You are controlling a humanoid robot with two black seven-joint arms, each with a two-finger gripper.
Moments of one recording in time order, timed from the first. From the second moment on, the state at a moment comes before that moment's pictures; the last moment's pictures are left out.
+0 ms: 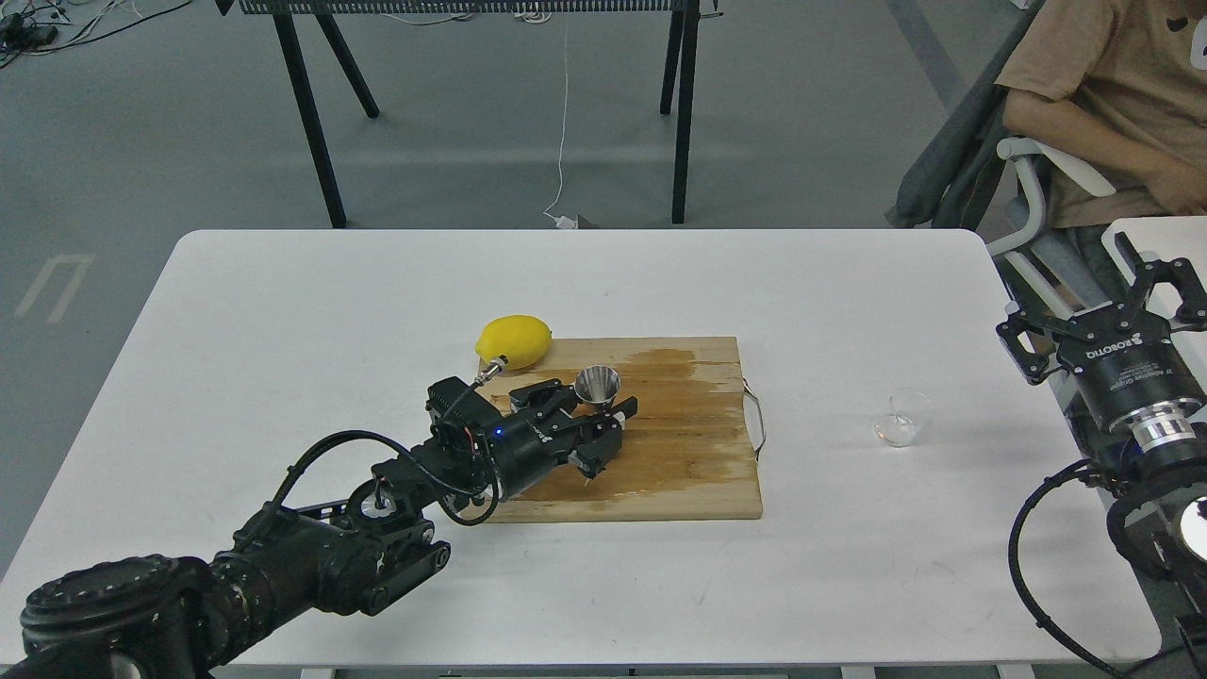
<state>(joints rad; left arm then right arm) -0.63 -0.04 -0.26 -0.51 1.83 0.49 -0.49 0.12 -0.40 1.46 1.06 0.08 0.49 0.00</state>
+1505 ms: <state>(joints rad) -0.52 0.16 -0.26 -0.66 1.83 0.49 -0.49 0.12 -0.41 1.46 1.07 0.08 0.49 0.00</state>
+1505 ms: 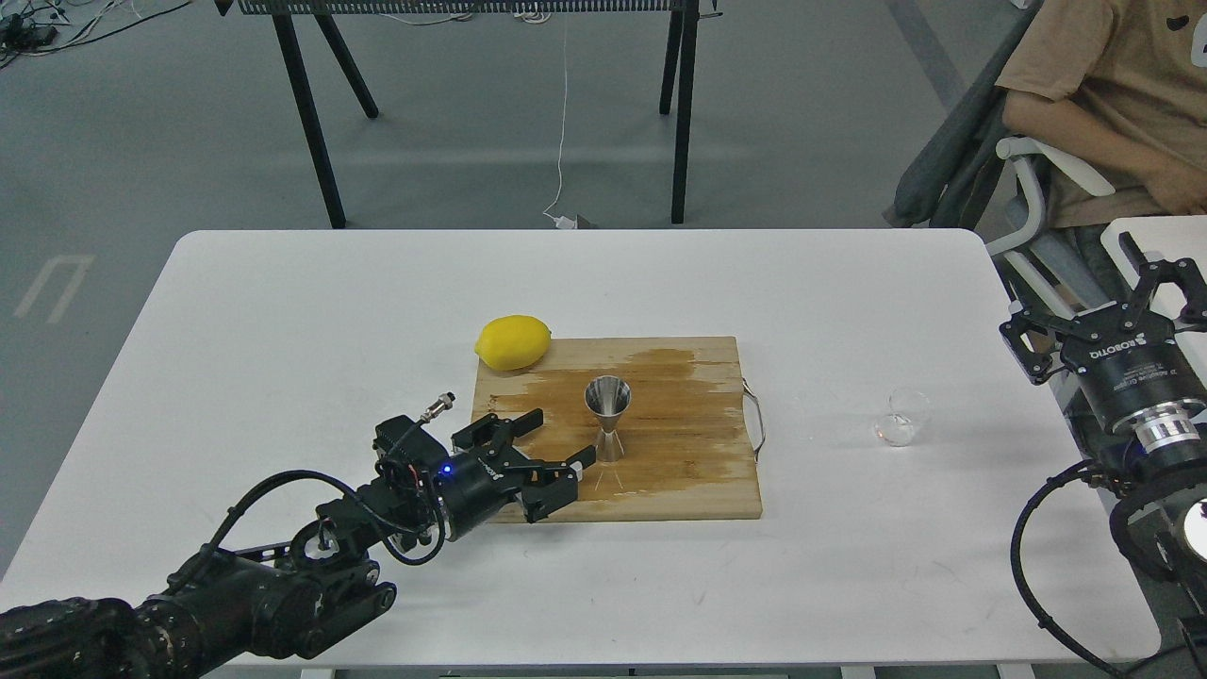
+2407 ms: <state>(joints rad) -0.54 0.78 -0.76 -0.77 0.76 -0.49 -0.49 0.11 -0.41 1.44 1.08 0.12 0.49 -0.02</state>
